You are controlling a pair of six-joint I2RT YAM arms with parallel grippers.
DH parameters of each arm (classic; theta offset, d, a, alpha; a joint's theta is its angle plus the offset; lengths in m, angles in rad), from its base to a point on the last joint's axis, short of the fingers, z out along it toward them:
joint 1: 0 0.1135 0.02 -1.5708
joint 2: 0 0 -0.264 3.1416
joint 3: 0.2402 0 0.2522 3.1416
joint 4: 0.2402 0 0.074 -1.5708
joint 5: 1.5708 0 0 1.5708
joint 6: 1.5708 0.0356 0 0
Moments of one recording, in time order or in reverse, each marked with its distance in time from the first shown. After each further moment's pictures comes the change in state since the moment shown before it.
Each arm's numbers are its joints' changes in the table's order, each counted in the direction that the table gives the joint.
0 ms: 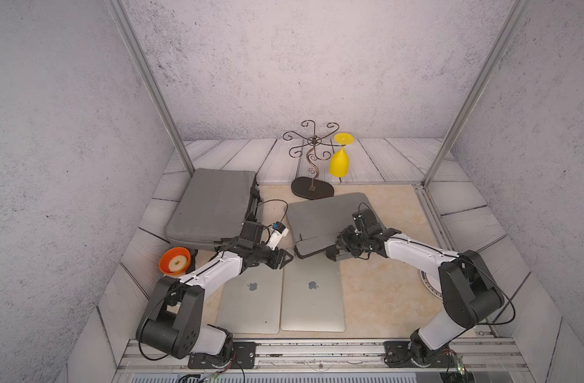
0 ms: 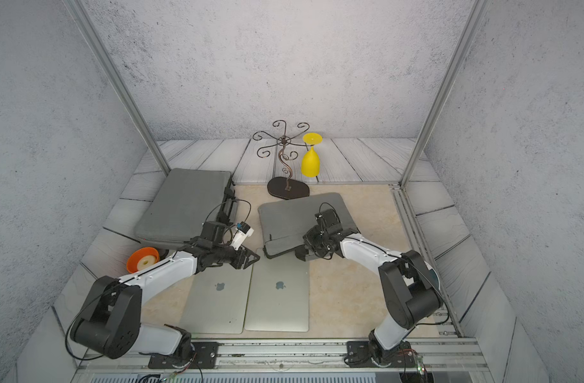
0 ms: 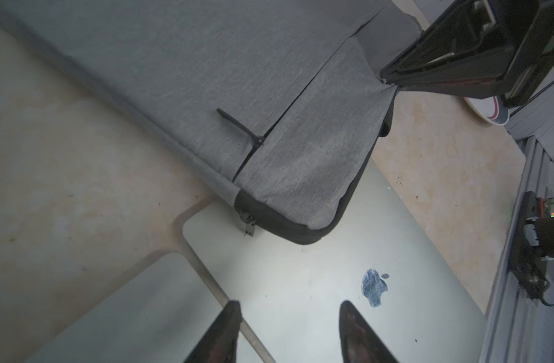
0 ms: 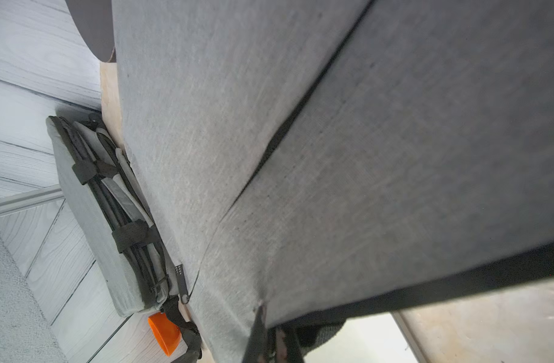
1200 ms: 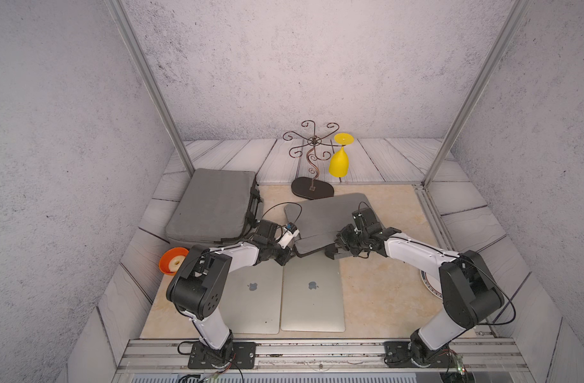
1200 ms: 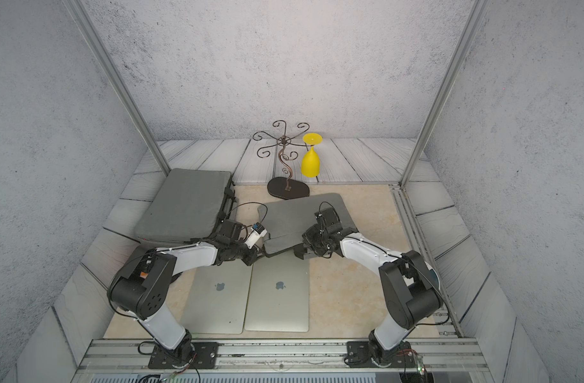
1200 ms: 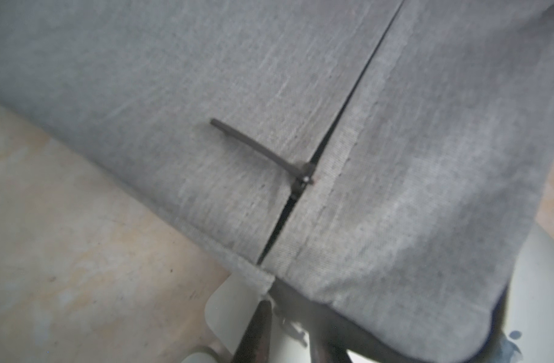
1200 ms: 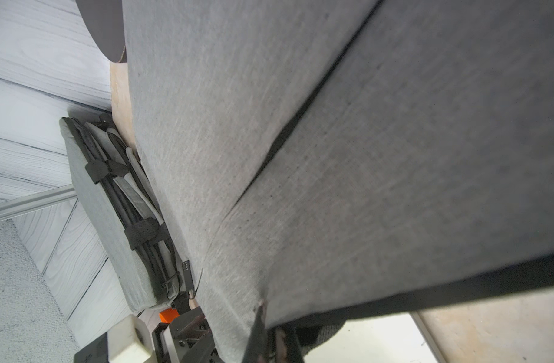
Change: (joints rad) left arm -0.044 0.275 0.101 -0.127 -0.124 0.118; right arm 0.001 0.000 0.015 0.000 -0.015 0.024
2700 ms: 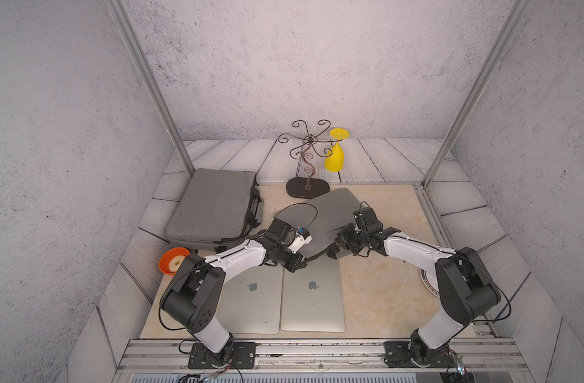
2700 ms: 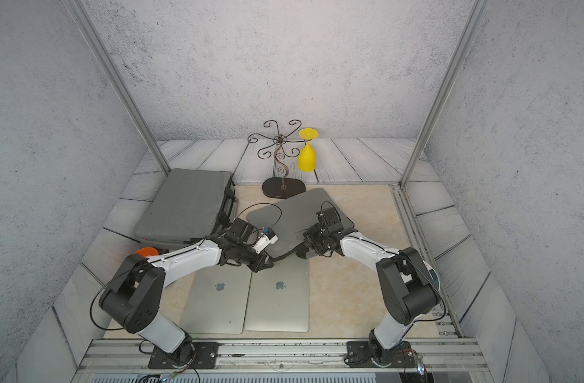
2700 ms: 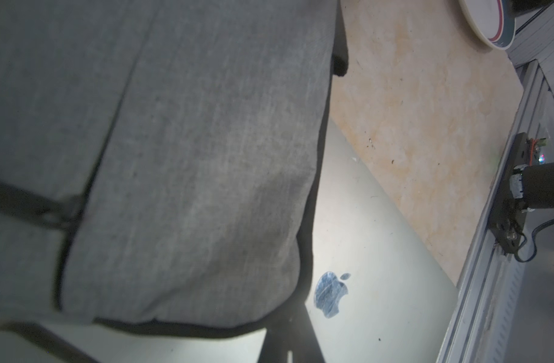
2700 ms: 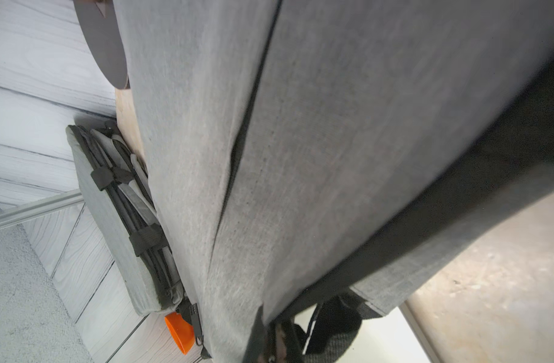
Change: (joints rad) left arm -0.163 -0.082 0.132 0.365 0.101 -0.174; right arm -0.025 0.033 -0.007 -0.053 -0.008 -0.001
